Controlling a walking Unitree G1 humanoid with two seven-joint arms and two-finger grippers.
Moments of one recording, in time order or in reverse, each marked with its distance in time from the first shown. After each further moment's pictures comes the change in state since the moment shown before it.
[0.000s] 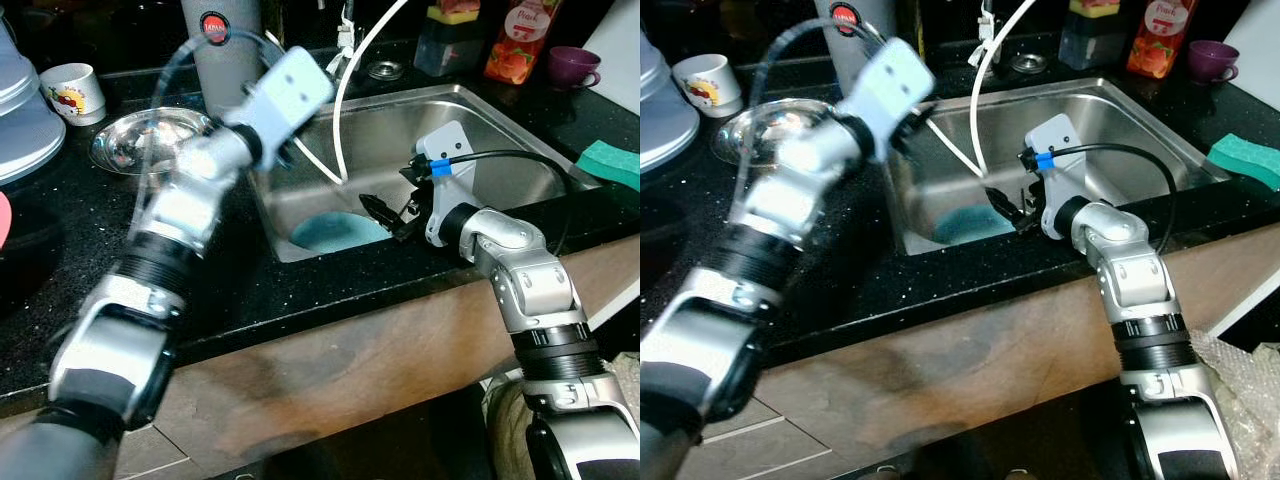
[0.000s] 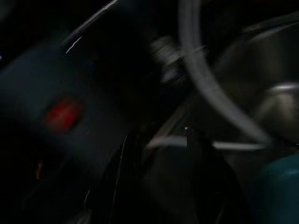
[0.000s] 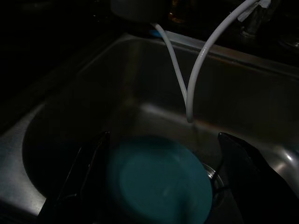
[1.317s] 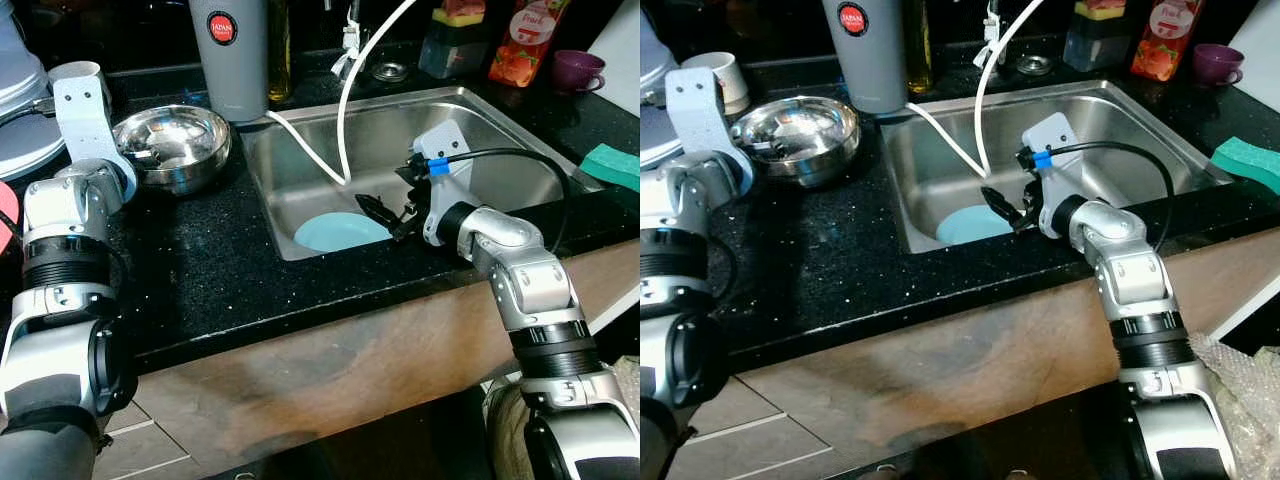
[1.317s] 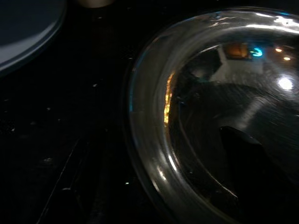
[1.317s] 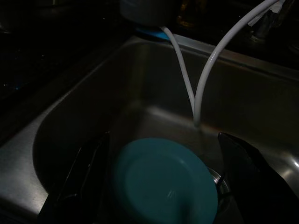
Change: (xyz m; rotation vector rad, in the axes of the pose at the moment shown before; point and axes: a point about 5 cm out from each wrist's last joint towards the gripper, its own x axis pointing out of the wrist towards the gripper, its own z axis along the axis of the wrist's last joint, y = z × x) left arm -0.059 0.068 -0.094 -0.602 0.600 0.528; right arm 0.001 0.001 0.002 -0.001 -0.002 0.020
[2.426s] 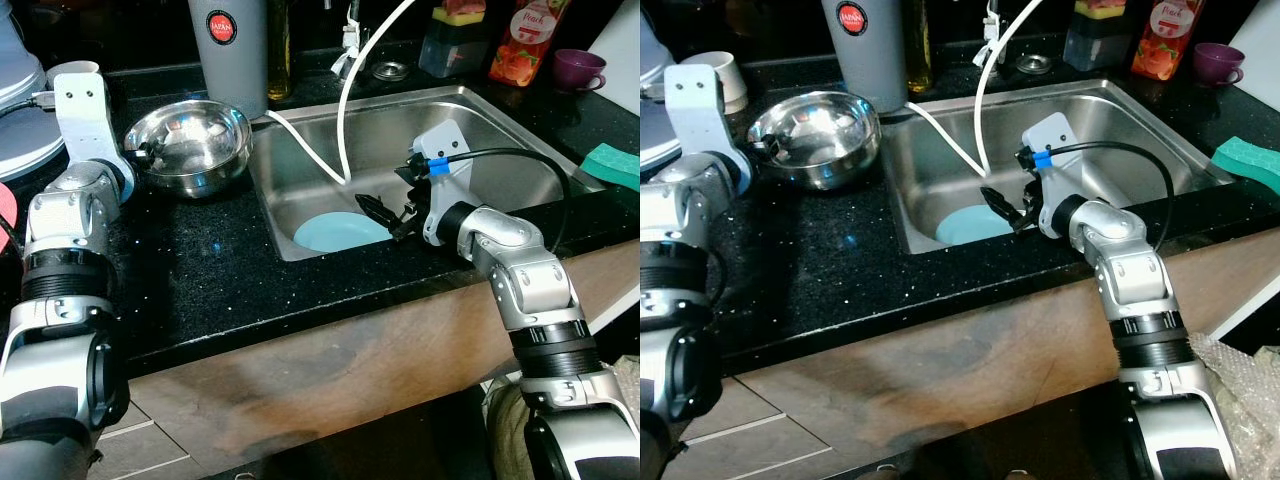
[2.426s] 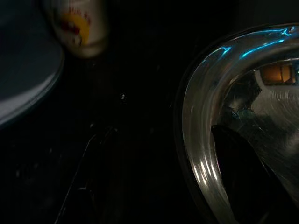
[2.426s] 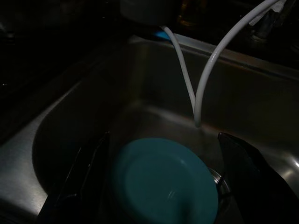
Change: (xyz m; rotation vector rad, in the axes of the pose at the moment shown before) left arm -0.003 -0.006 0.005 0.088 -0.186 -0.081; right arm 0.000 0.000 0.000 -0.001 -0.001 0.003
